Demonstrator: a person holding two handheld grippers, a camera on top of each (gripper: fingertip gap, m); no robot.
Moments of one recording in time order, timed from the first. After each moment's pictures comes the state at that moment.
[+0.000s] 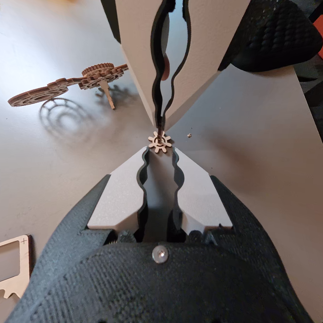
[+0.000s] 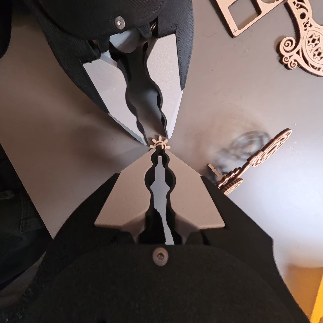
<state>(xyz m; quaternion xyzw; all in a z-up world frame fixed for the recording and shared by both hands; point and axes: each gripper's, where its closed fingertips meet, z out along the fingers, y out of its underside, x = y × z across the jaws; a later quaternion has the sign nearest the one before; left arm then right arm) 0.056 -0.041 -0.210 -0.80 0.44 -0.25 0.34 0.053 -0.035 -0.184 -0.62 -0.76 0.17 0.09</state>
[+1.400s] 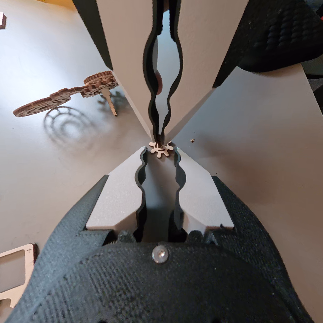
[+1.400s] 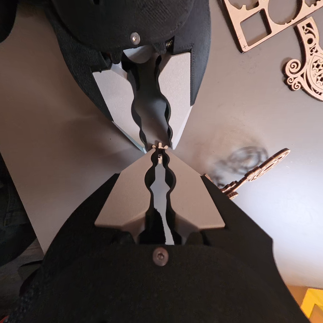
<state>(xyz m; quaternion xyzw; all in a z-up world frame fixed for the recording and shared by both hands) 0.061 -0.034 -0.211 -0.79 0.45 -0.24 0.35 0.047 -0.036 -0.188 -0.57 -0.80 0.18 0.09</state>
